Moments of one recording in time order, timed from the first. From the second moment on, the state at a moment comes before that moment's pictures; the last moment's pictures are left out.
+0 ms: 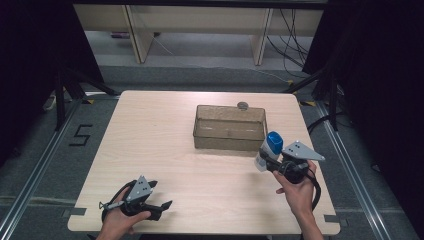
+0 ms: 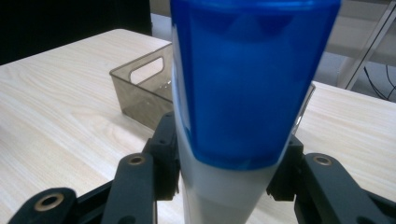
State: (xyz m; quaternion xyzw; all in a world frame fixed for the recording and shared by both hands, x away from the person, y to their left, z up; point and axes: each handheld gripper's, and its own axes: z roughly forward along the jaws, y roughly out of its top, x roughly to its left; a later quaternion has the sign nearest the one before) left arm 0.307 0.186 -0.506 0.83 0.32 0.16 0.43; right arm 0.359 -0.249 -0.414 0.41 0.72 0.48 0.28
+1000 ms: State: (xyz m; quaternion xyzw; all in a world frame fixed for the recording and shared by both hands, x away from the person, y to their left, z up) left arm 0.307 0.188 -0.505 0.84 0.31 0.16 0.42; right arm 0.386 -0.260 -0.393 0.42 0.72 0.47 0.30
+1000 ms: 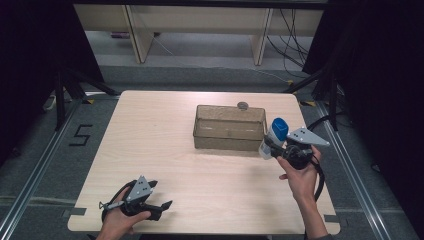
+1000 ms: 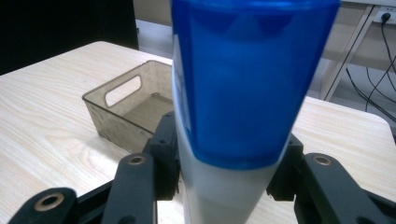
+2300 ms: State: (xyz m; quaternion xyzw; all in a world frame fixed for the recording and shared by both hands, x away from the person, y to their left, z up) left arm 0.308 0.186 -0.504 0.84 0.31 0.15 0.43; right arm 0.424 -0.257 -0.376 0.44 0.71 0.47 0.29
